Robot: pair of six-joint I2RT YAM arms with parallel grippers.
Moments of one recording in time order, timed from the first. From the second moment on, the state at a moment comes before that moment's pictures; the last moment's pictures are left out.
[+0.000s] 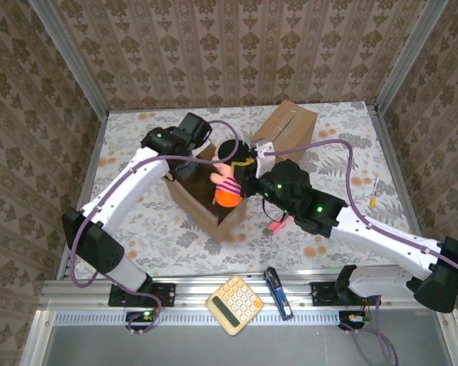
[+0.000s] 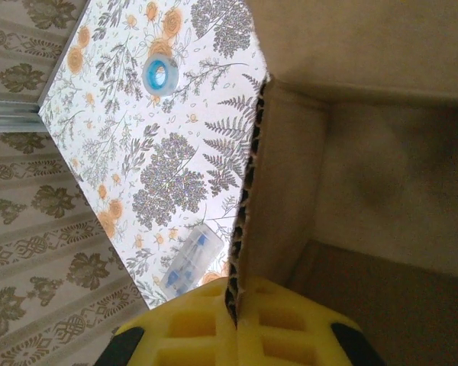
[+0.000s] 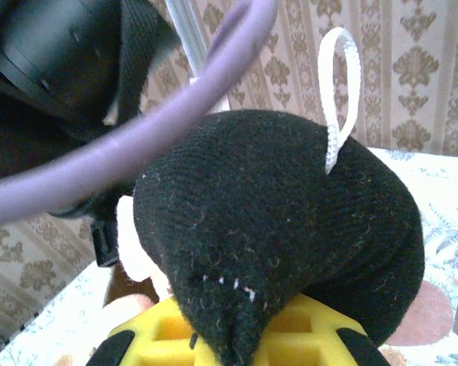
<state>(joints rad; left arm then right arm) -0.64 1.57 1.61 -1.21 -0.48 0.24 0.91 1.16 1.02 -0.03 0.25 0.34</state>
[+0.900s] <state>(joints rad) -0.32 1.65 1.72 -1.29 -0.29 -0.09 0.58 0.90 1.09 -0.42 0.44 0.36</state>
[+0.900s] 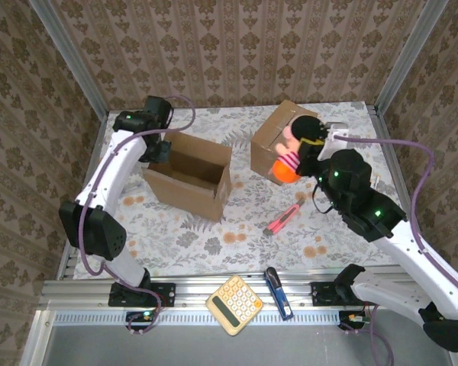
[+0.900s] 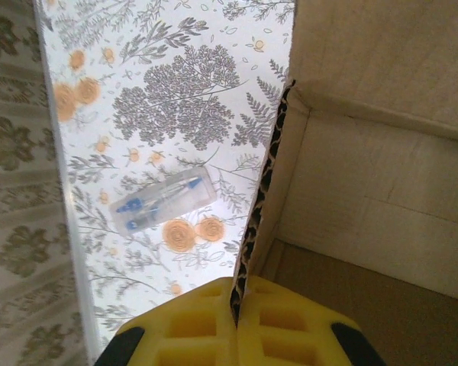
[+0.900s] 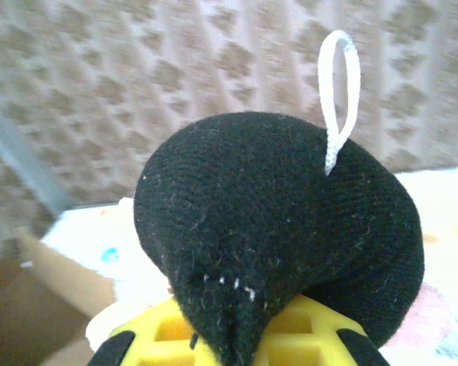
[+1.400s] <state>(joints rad) -0.22 1.54 1.56 -1.07 -0.02 -0.30 0.07 1.15 0.97 -0.61 0.31 0.40</state>
